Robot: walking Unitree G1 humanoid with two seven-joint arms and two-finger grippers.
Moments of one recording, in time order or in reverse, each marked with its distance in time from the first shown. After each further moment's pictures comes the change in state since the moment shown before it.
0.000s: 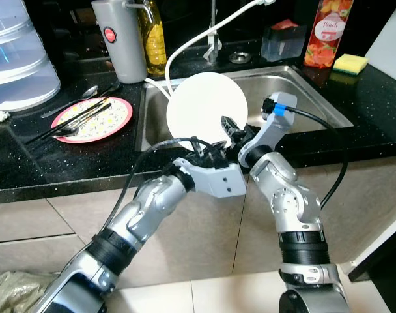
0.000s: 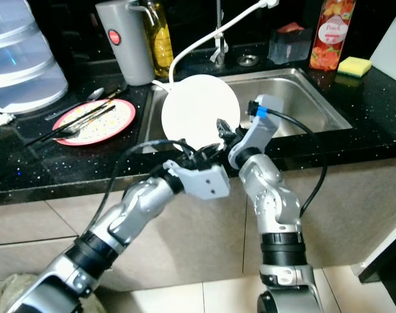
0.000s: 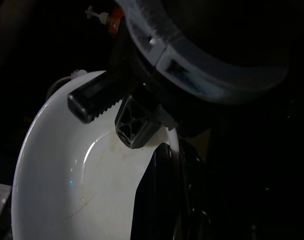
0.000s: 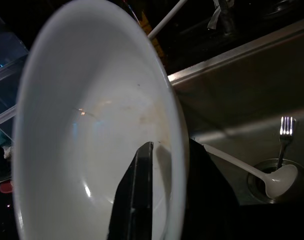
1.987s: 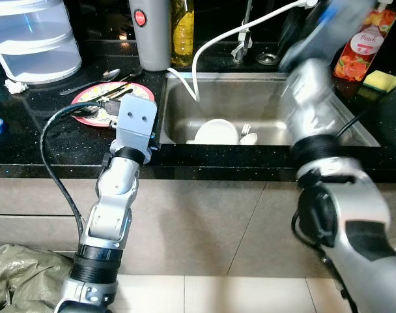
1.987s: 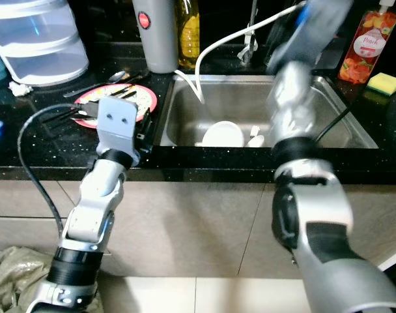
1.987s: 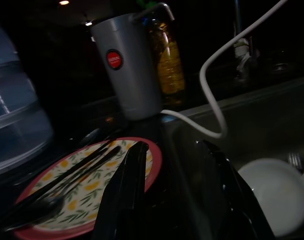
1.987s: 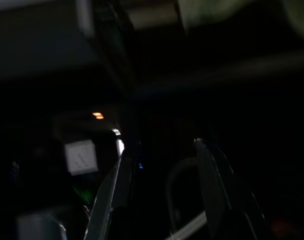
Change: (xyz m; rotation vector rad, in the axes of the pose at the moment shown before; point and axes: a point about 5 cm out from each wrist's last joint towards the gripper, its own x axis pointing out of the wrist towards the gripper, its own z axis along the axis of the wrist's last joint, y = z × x) left arm -0.048 0.075 -0.039 -0.745 0.324 0.617; right arm 0.029 0.013 0.182 -0.314 -0.826 -0.108
